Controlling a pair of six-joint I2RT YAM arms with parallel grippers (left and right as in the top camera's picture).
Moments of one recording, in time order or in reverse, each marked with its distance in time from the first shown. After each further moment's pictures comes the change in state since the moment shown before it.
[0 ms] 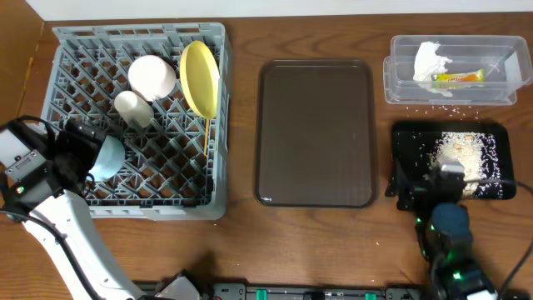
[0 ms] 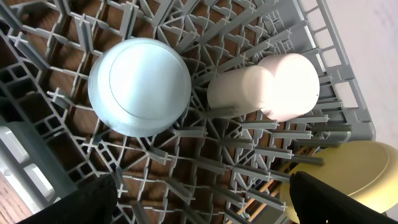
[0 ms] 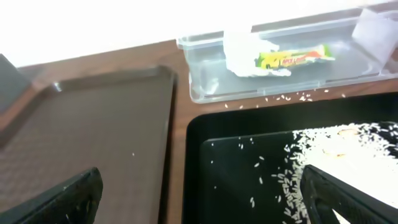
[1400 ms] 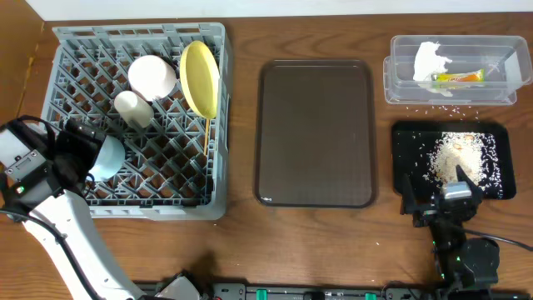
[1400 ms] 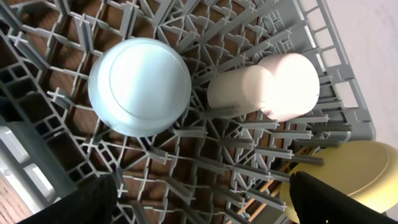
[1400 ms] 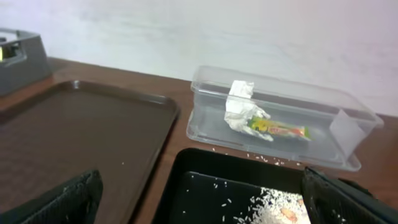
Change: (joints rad) left arm 0.000 0.000 0.000 0.000 0.000 0.000; right arm -0.200 -0.598 -0.064 -0.322 -0.297 -0.391
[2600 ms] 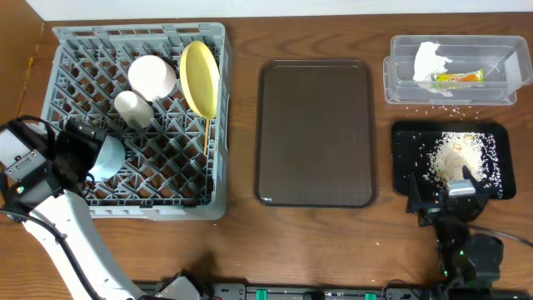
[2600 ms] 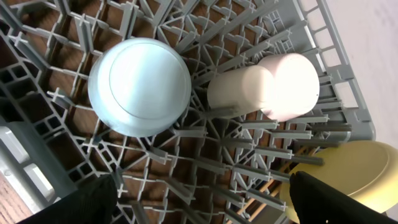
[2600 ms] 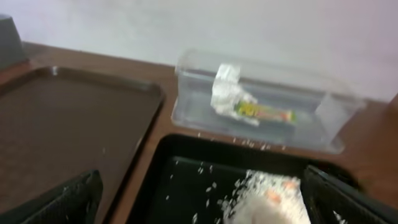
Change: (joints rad) left arm 0.000 0.000 0.000 0.000 0.000 0.000; right arm -0.095 0.075 0.000 0.001 -0.042 0.004
